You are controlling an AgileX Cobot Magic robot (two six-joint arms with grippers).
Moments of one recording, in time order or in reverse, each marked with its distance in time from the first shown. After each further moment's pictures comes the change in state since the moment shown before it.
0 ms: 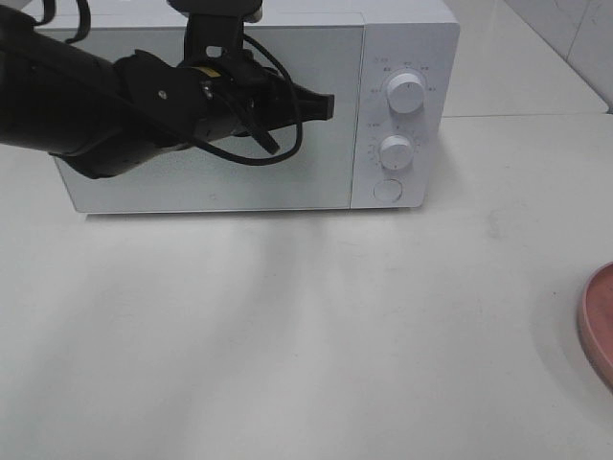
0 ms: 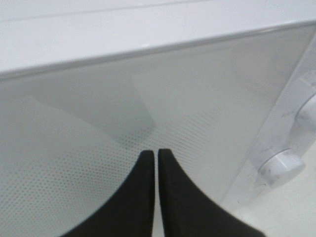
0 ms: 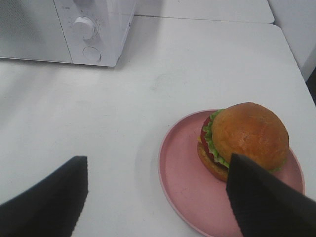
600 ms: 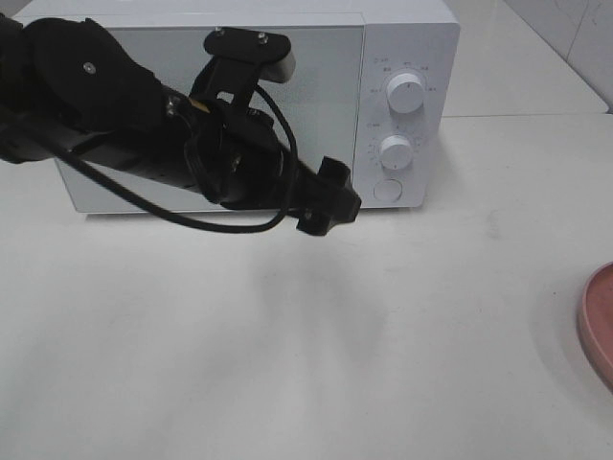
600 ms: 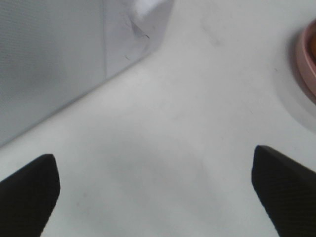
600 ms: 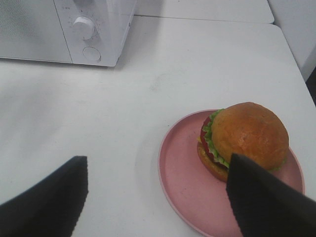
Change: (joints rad) left arm -0.025 -0.179 0.101 0.103 0.575 0.004; right arm 0.000 0.000 0.000 0.000 0.000 0.000
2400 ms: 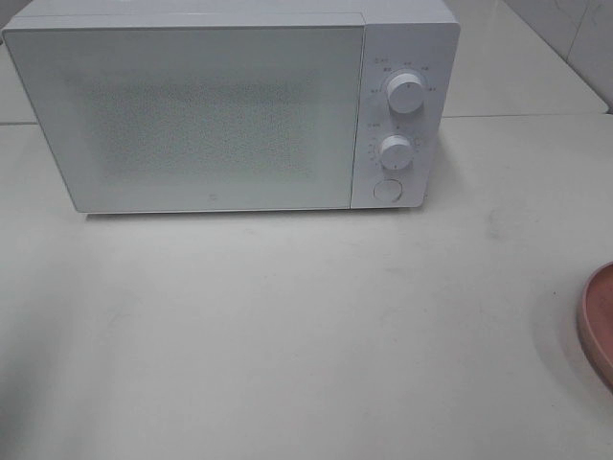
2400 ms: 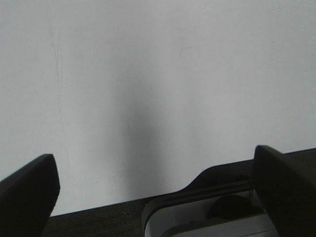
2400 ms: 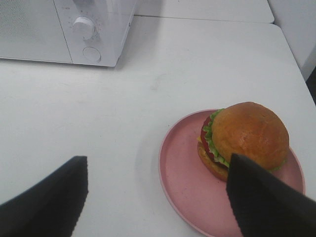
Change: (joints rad) left arm 0.771 -0.963 0.357 0.440 0.899 -0.370; right arm 0.000 0.000 0.000 0.000 0.000 0.003
